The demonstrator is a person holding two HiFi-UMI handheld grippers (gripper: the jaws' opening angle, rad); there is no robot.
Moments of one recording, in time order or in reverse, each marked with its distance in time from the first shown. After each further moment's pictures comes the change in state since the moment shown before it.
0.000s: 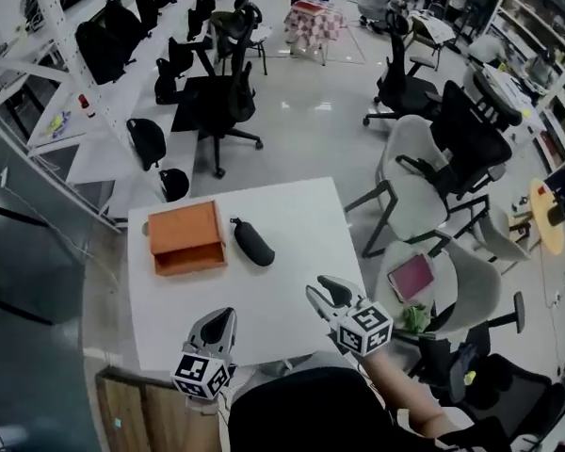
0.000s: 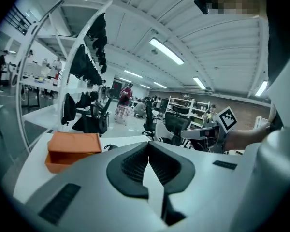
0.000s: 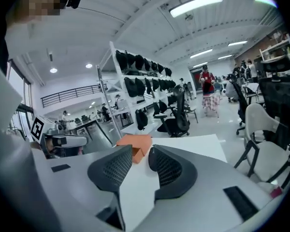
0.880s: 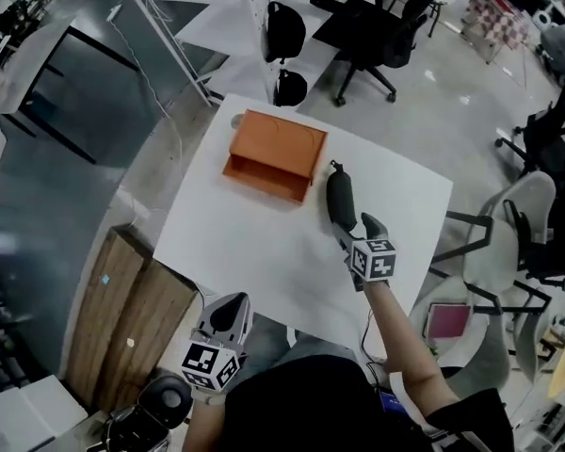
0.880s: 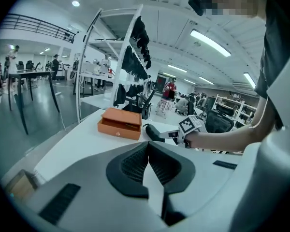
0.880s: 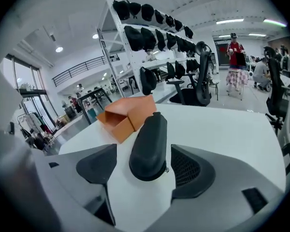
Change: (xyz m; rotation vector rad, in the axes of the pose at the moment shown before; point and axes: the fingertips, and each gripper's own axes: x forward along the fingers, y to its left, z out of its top) left arm -0.070 0.000 -0.082 -0.246 0.073 0.545; right arm 0.227 -0.054 -0.108 -0.117 0.390 0.192
